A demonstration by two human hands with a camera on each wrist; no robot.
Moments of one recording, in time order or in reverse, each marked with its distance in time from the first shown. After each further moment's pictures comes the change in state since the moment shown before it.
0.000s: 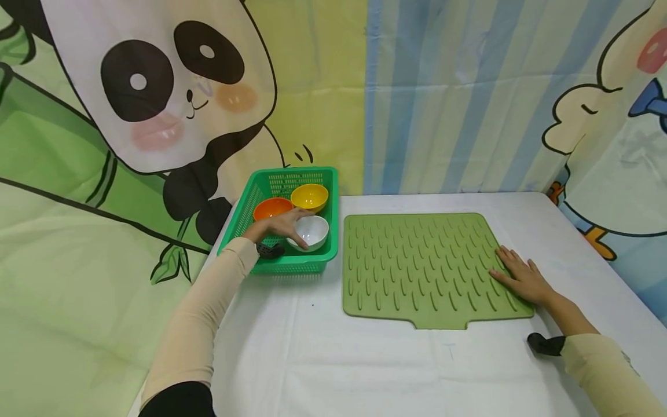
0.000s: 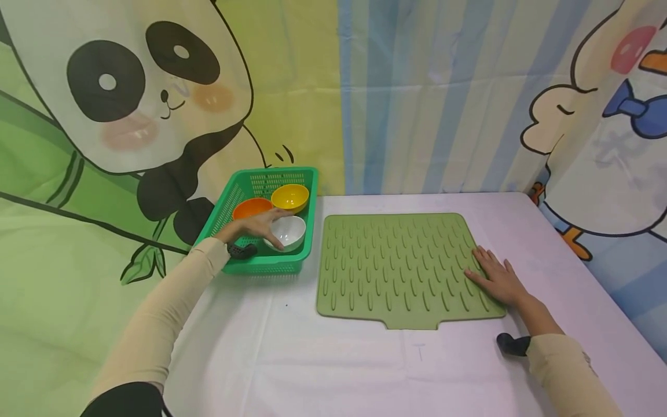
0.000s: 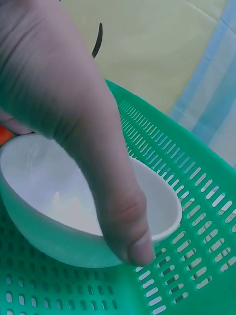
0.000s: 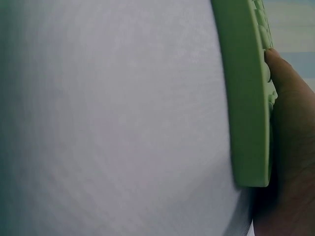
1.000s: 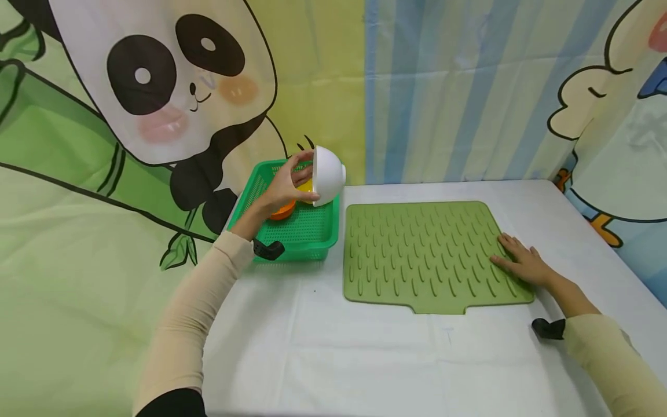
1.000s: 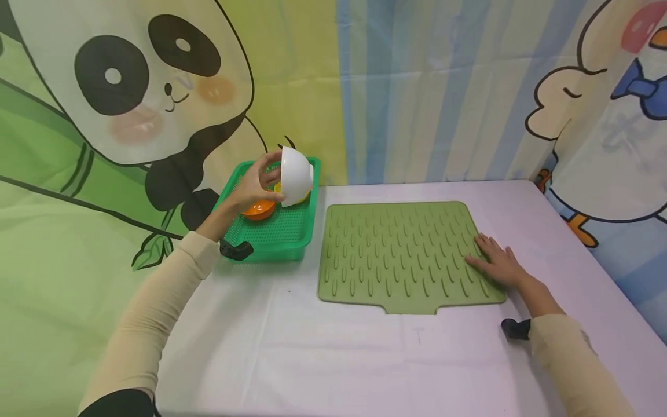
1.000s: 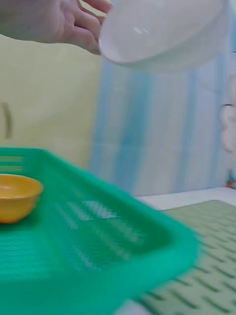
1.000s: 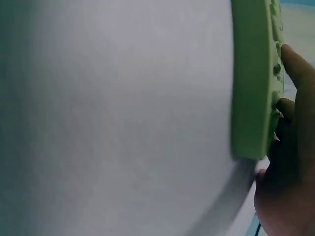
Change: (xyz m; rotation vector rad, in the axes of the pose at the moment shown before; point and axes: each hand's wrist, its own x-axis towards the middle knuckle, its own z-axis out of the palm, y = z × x) left_hand -0.064 0.115 -0.019 -0.685 0.395 0.654; right_hand 0.008 -0.005 -0.017 0.114 -0.126 0.035
